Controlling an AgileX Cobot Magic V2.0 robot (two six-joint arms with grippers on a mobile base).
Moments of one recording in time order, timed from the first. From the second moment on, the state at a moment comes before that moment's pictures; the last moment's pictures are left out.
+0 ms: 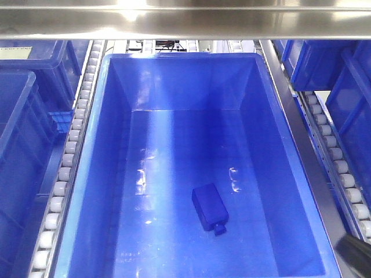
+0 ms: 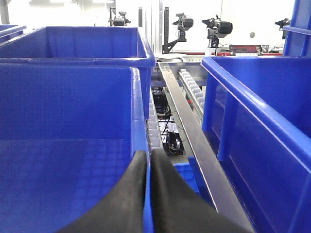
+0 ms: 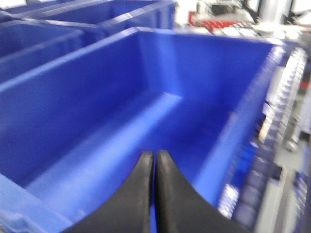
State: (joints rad) left arm -0.02 -0.01 0.03 0.00 0.04 0.03; right arm 0.53 0.06 -0.14 0.06 0.29 -0.04
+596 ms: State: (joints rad) left arm -0.02 -0.01 0.03 0.00 0.04 0.03; right arm 0.09 -0.01 -0.03 0.08 0.18 -0.07
